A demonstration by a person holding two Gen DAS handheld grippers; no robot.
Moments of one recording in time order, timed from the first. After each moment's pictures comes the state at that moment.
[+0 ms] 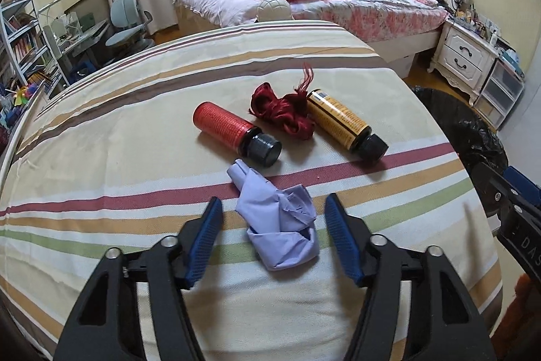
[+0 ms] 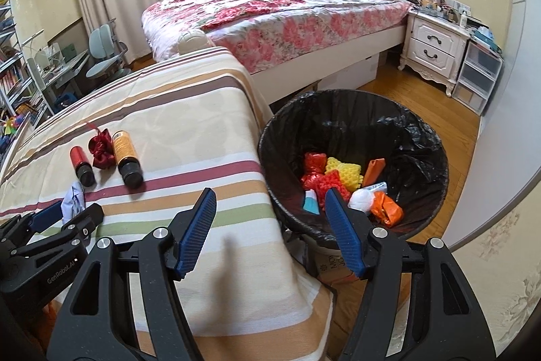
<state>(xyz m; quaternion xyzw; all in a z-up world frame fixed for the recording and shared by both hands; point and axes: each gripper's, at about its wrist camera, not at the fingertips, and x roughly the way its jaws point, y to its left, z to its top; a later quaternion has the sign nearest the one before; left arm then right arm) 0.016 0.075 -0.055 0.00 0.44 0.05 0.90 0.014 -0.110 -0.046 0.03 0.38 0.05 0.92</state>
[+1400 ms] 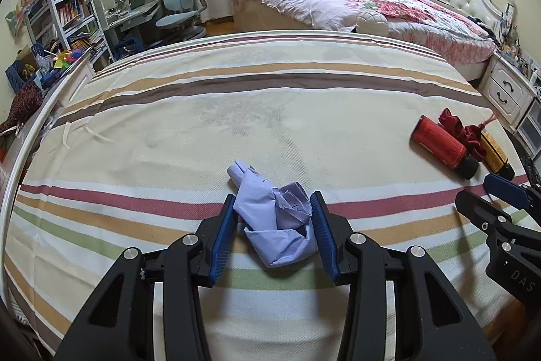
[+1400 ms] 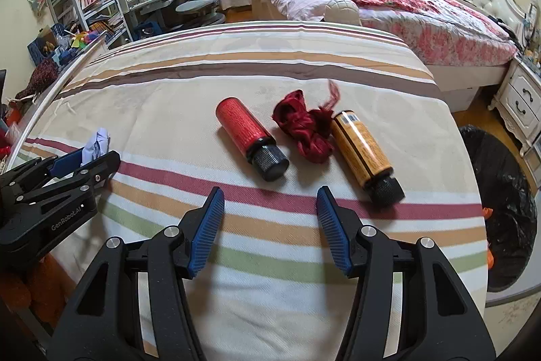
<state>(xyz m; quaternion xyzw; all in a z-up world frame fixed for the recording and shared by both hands) -0.015 0.227 -0.053 -0.04 0.42 0.14 0.89 0.020 0.063 -0.048 -0.07 0.42 0.24 0.87</state>
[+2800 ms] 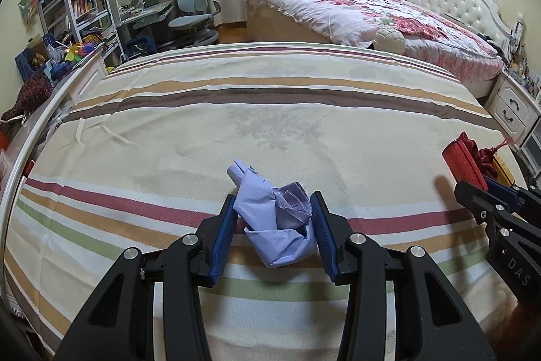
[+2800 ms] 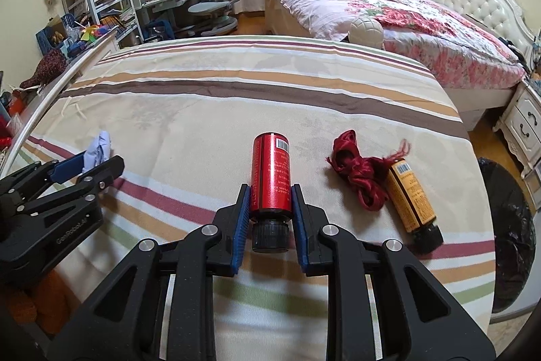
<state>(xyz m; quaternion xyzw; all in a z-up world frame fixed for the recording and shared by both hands) -0.024 0.250 -0.044 -0.06 0.41 0.16 0.90 0.011 0.096 -0.034 -0.09 0.39 0.25 0.88</state>
